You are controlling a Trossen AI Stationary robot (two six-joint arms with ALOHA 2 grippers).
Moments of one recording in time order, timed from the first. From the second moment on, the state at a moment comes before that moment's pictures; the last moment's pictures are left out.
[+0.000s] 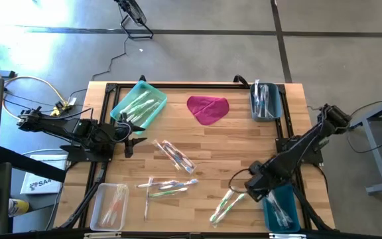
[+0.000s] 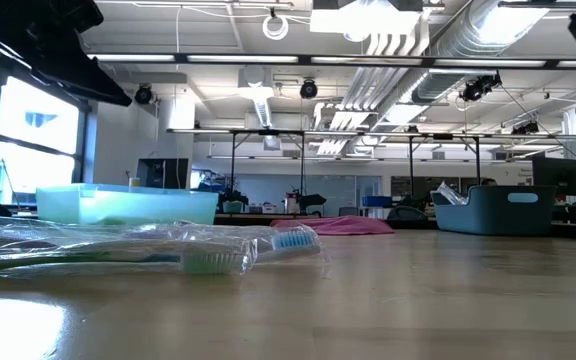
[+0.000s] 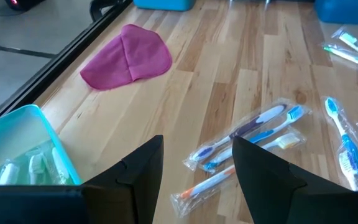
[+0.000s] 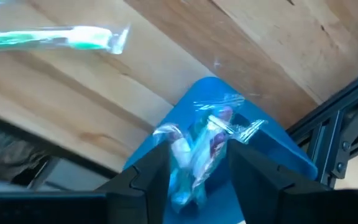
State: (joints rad) left arm -0.22 0.46 0.46 -0.48 -0.46 -0.21; right arm 0.66 1.46 1.06 -1.13 -0.27 1.57
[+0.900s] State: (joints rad) left arm -0.22 0.46 0.46 -0.46 -0.46 -0.24; right arm 0.24 1.26 1.06 -0.91 0.14 0.93
